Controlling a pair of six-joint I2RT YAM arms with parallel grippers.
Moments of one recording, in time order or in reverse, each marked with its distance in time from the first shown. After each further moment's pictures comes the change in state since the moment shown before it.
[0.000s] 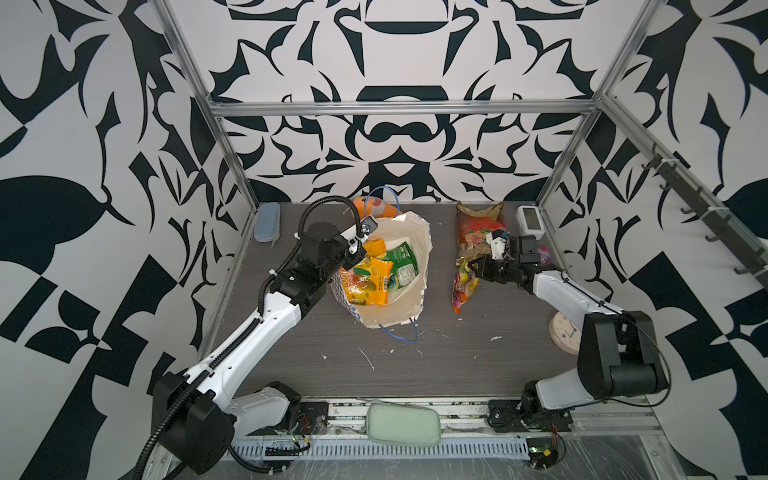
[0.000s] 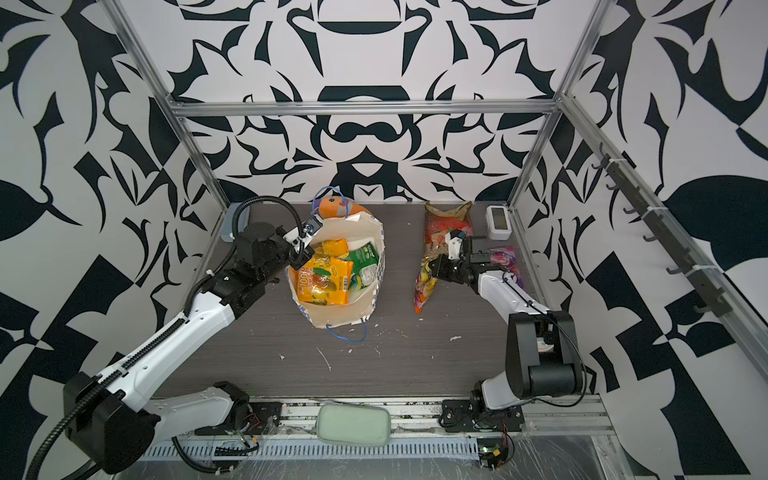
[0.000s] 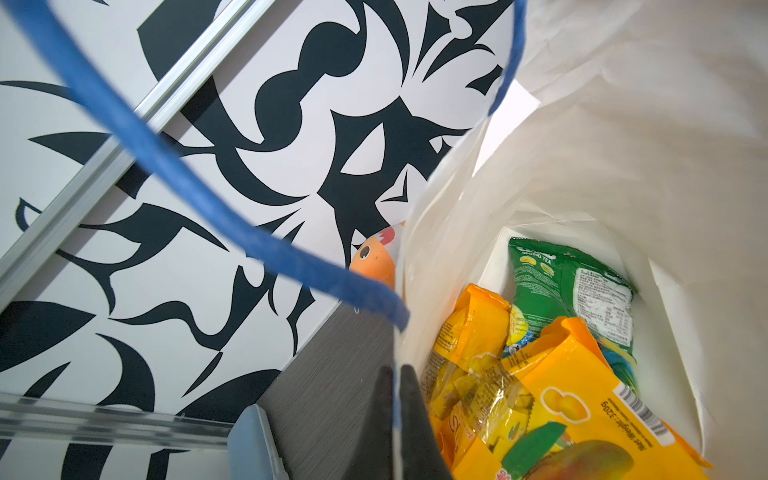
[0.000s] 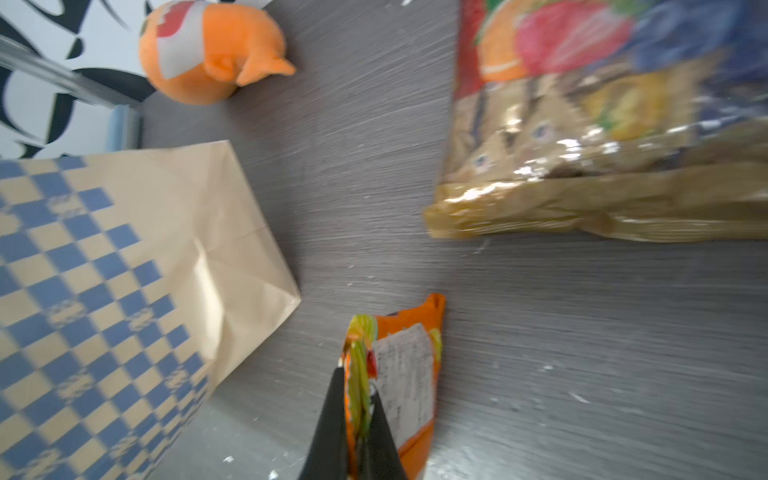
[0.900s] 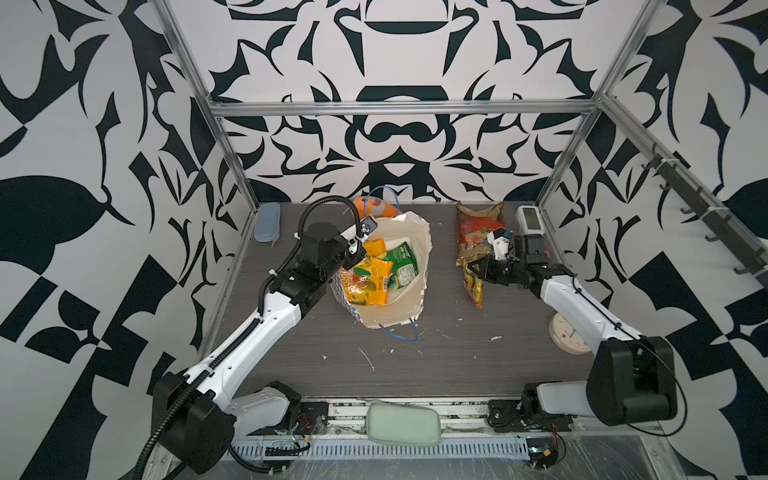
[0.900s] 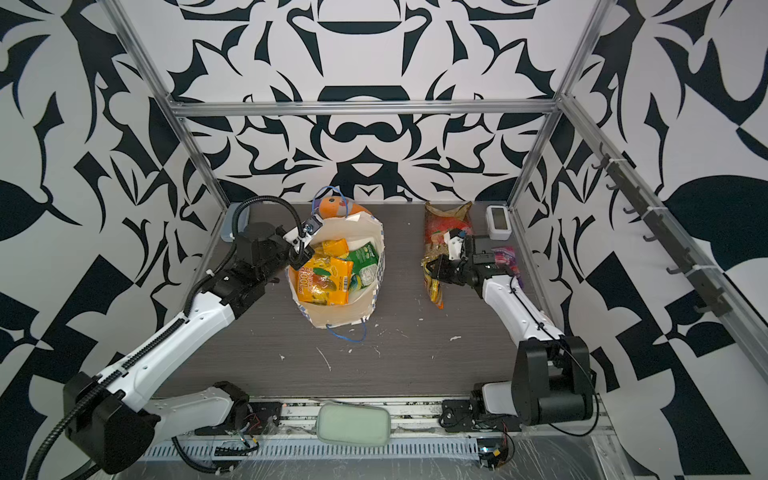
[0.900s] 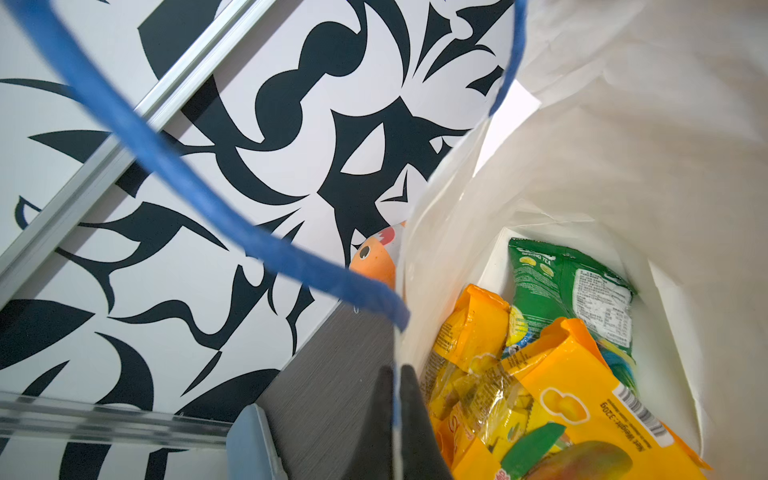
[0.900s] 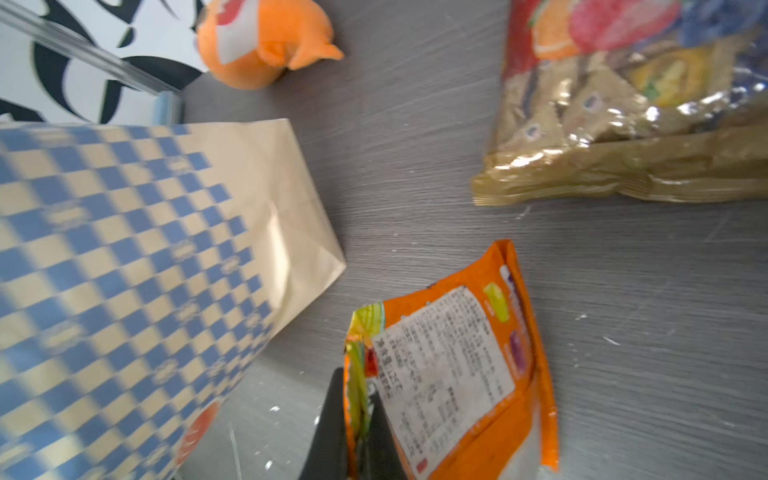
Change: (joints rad) left arm 0.000 0.000 0.000 0.000 0.000 -0.004; right arm 0.029 -0.102 0.012 -0.122 -0.072 0.029
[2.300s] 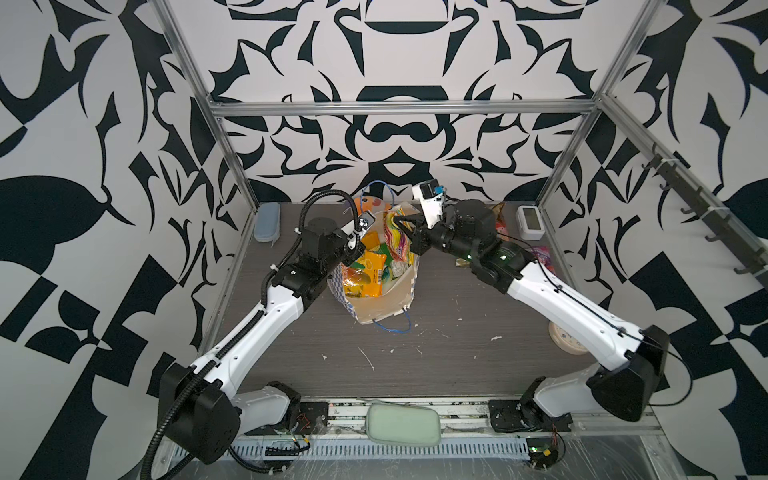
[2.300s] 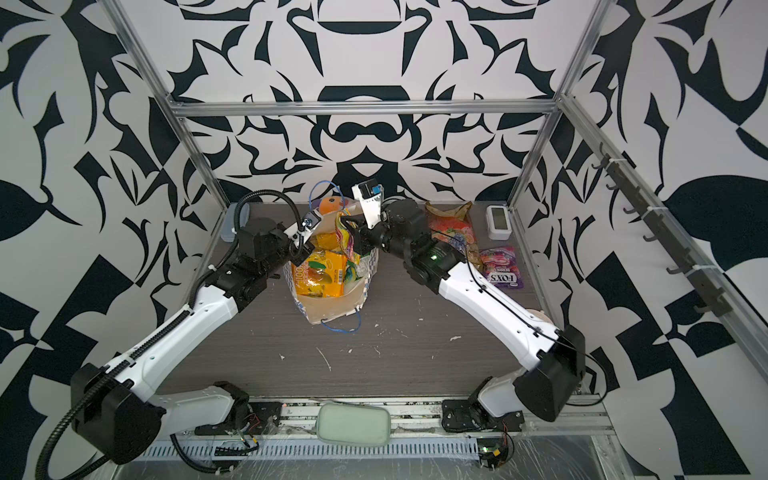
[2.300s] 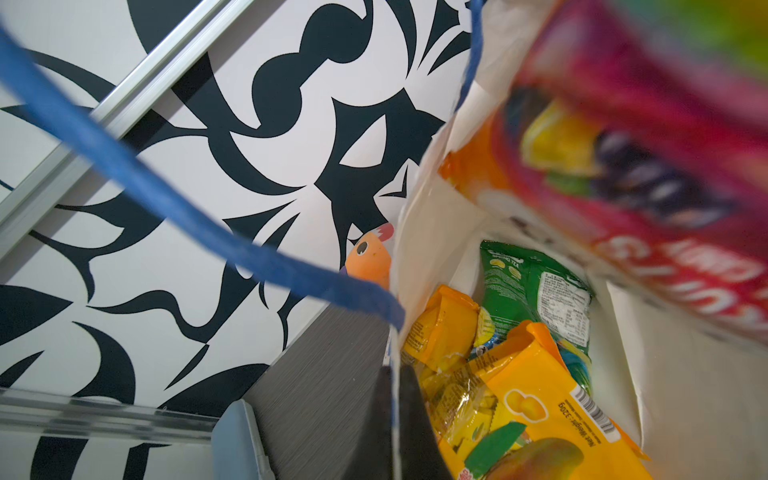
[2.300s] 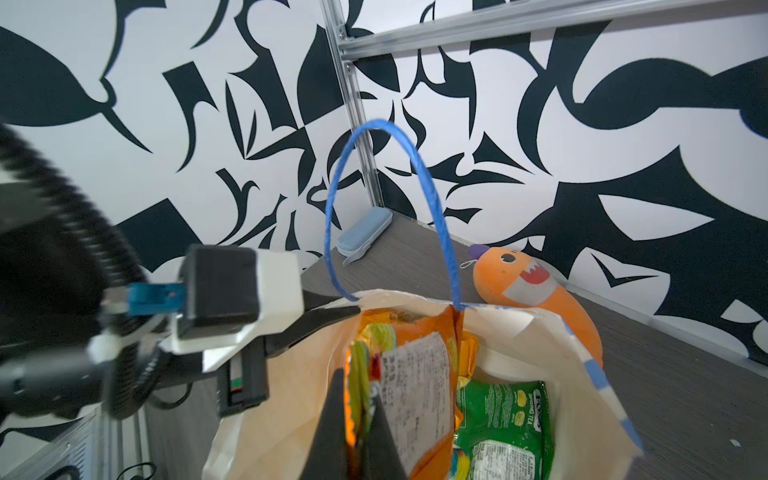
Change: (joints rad) left arm 0.030 0.042 0.023 0.003 0.025 -0.036; right arm 0.637 -0.011 0.494 0.186 0.311 -0.158
